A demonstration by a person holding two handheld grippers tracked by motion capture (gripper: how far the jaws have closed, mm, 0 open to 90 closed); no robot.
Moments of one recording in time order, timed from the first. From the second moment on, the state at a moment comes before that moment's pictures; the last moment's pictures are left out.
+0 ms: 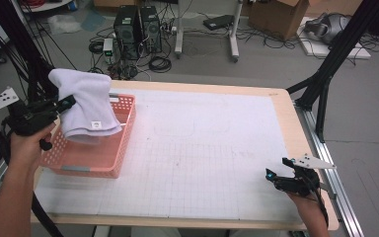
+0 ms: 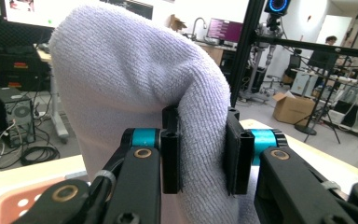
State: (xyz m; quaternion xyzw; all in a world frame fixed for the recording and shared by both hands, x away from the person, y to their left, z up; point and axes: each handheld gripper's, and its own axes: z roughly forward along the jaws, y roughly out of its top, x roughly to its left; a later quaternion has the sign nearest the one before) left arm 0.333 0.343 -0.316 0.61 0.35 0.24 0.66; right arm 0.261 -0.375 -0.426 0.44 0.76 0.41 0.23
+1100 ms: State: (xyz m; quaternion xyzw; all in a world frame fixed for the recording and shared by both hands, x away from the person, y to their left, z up) left arm 0.352 0.331 -0.359 0.63 0.37 0.19 0.65; right arm 0.260 -0.374 -0.427 0.44 0.77 0.41 0.23
